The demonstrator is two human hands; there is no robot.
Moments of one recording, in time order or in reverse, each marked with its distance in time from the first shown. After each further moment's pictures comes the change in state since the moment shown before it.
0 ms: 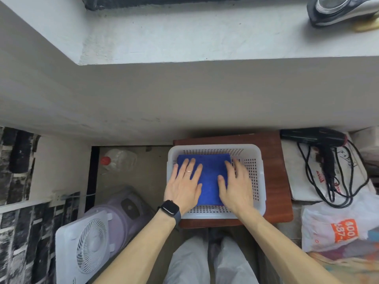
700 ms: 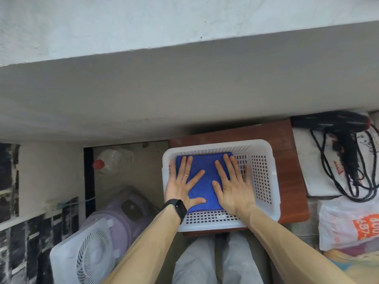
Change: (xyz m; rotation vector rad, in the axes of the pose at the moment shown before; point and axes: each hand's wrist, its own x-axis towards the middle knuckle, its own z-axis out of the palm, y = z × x) left_hand 0.042 -0.030 0.052 0.431 -0.446 0.106; right_hand 0.022 0.031 0.075 -0.212 -0.206 -0.120
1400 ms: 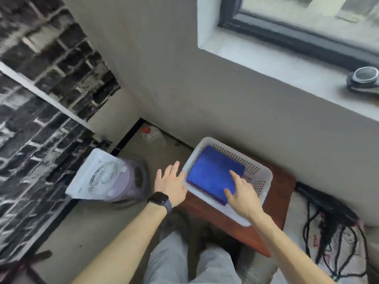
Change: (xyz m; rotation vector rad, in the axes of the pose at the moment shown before) left_hand -0.197 0.070 -0.035 -0.708 0.181 -0.714; right_hand -0.083 -0.009 -0.158 0.091 -0.245 -0.305
